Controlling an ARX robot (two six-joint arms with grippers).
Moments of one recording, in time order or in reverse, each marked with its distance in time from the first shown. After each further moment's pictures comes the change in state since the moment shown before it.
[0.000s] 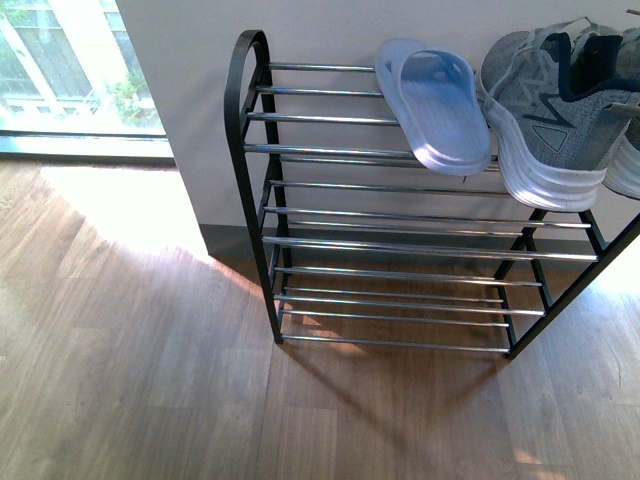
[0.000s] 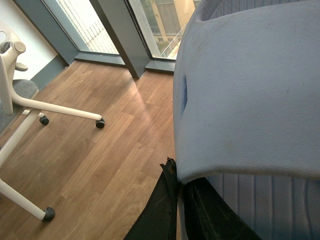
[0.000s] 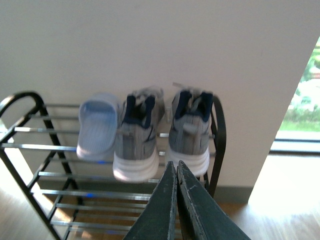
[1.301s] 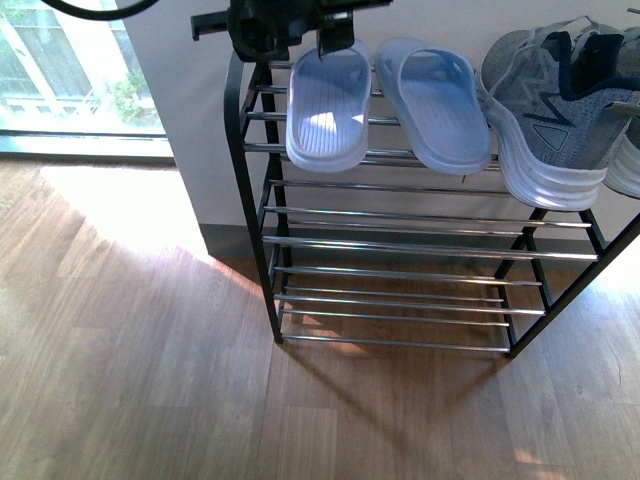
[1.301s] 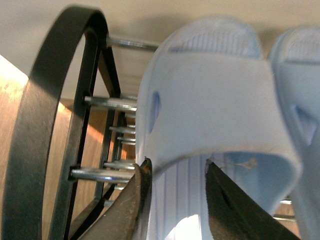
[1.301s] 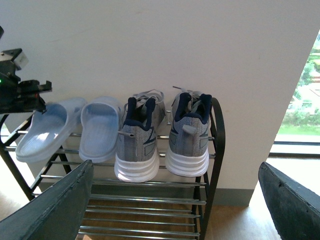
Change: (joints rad) left arm -0.344 0.940 1.484 -0.912 0.450 -0.472; right arm 0.000 -0.003 0.000 -0.001 0.000 0.000
